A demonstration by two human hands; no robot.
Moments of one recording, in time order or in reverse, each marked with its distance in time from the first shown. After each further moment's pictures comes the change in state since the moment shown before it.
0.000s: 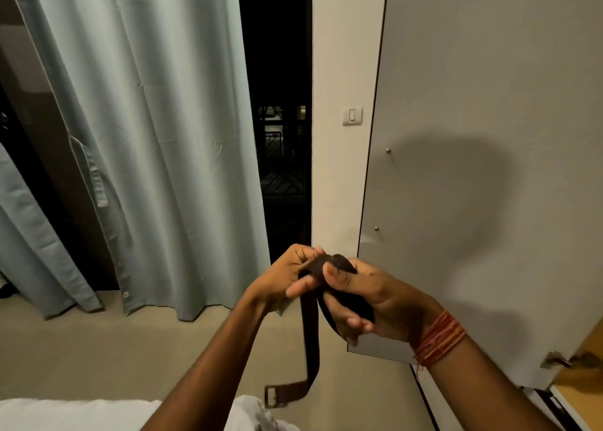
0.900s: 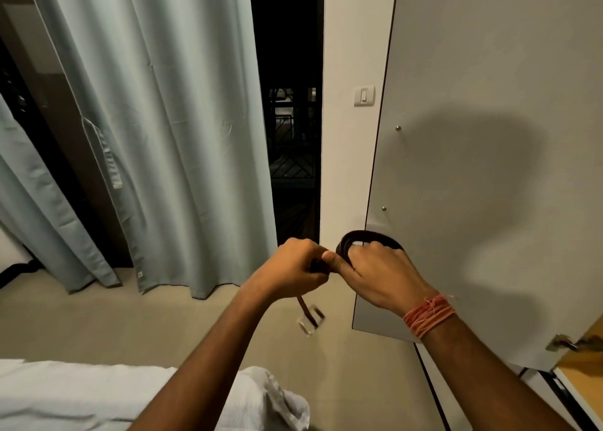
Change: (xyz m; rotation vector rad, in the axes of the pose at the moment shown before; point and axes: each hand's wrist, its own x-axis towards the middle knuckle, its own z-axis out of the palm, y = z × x) left_hand -0.015 0.004 0.011 1.060 0.033 -0.067; right_hand 0.005 0.028 -0.019 -1.642 0.583 0.288
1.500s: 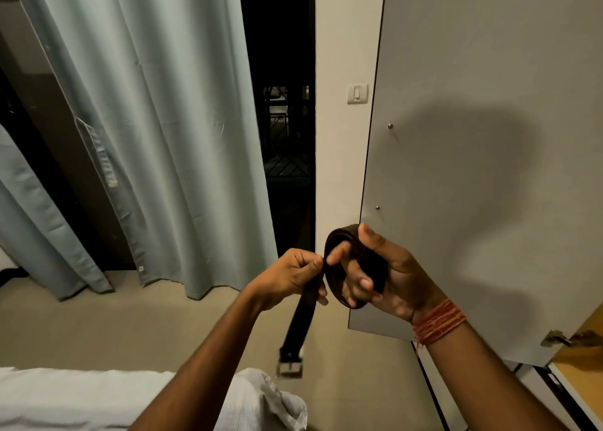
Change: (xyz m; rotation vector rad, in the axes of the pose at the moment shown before) left_hand 0.012 -0.041 0.043 -0.992 -0.169 -0.062; right_hand -0.005 0.017 0.002 1.875 -0.414 -0.269
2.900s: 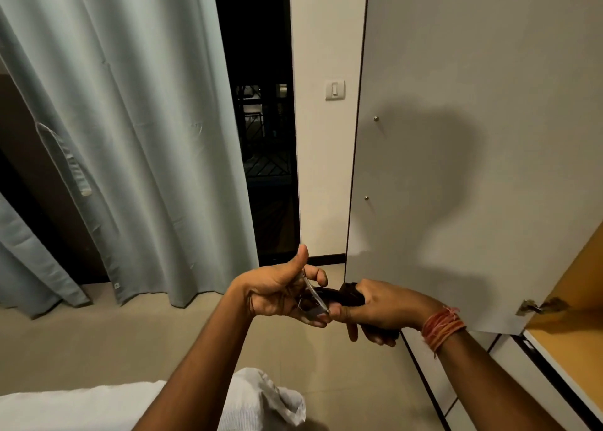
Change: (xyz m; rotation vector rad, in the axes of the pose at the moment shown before) left_hand -0.027 0.010 -0.010 -0.475 -0.374 -0.385; right_hand -0.030 0.029 0.010 -1.010 0.176 0.639
